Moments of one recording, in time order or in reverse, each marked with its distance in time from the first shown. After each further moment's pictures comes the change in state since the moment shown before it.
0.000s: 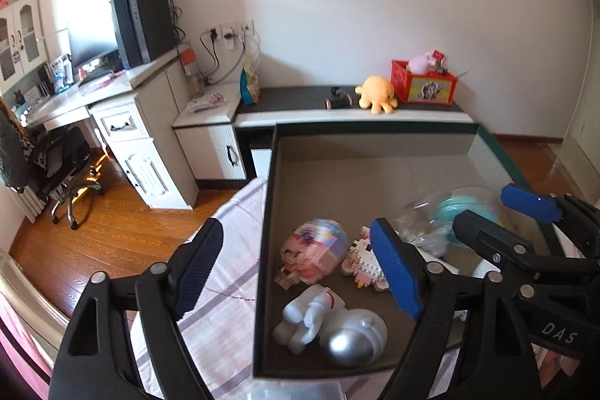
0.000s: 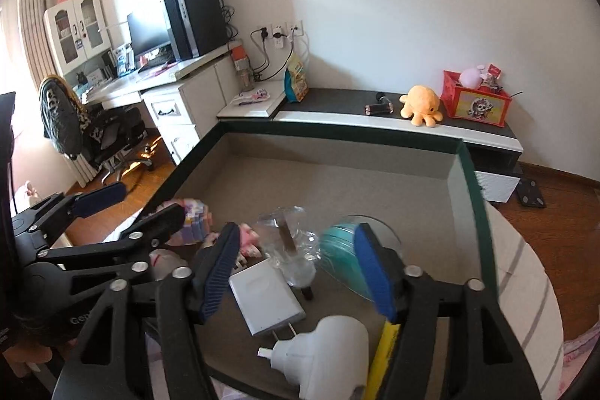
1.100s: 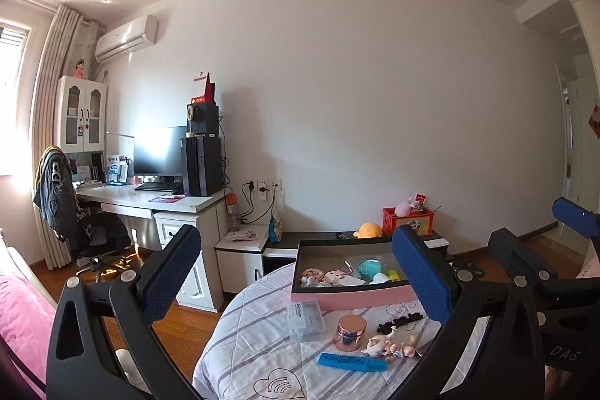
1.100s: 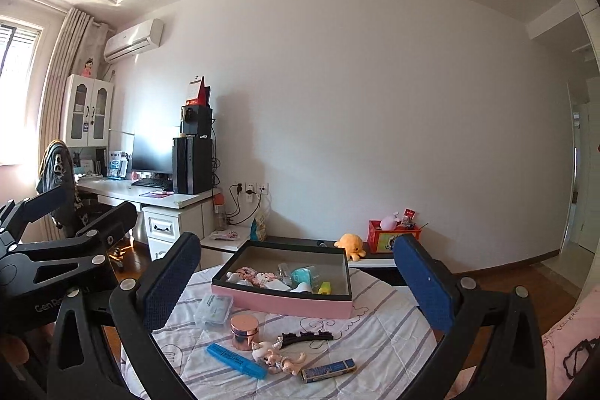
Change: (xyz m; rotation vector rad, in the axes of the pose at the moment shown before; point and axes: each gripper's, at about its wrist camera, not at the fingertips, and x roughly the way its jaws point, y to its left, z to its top) left arm -0.373 0.002 -0.148 -0.039 -0.622 0.068; right arm -0.358 0.119 -0.151 -0.100 -0.630 -0.240
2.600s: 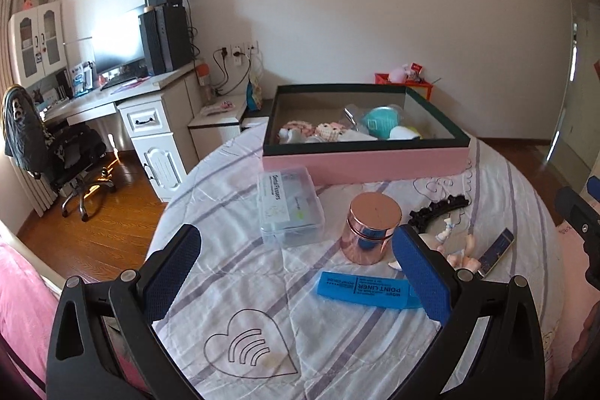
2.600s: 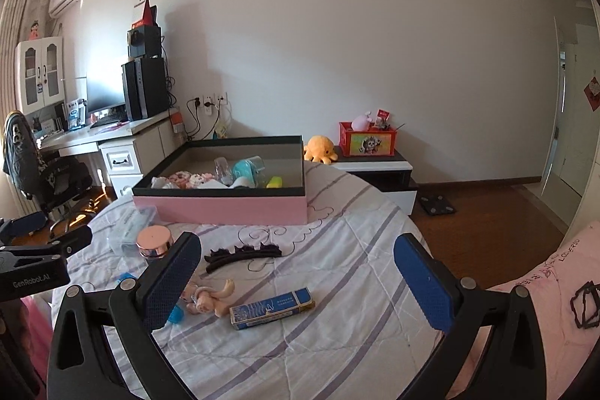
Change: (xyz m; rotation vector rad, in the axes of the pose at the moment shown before) left arm 0.168 -0.024 -0.129 0.050 0.557 -0.078; right arm 0.119 -0.074 -0.110 0.097 0.392 -0.095
